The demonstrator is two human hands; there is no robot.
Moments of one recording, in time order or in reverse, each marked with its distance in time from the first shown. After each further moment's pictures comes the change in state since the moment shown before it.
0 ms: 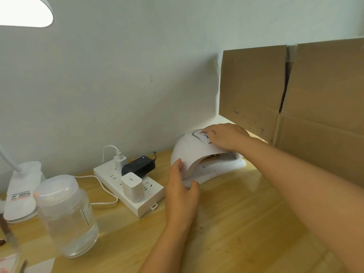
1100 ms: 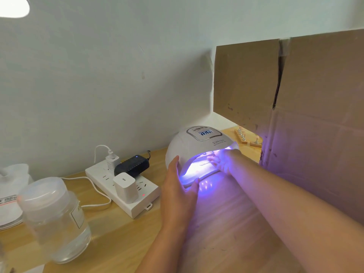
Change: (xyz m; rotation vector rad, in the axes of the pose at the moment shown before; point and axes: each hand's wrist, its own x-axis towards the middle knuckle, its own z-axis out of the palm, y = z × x) left_hand 0.001 -0.009 0.002 0.125 0.006 0.102; right_hand 0.000 0.024 0.069 1.486 0.043 0.727
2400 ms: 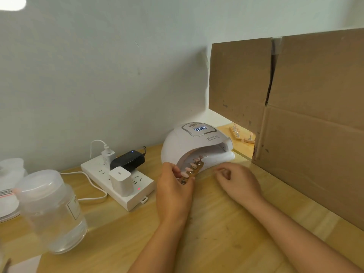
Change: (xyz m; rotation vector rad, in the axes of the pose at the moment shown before) left_hand -0.007 0.011 0.002 0.021 0.072 -0.070; right_hand -0.062 0.055 -0.051 -0.972 0.131 -0.731
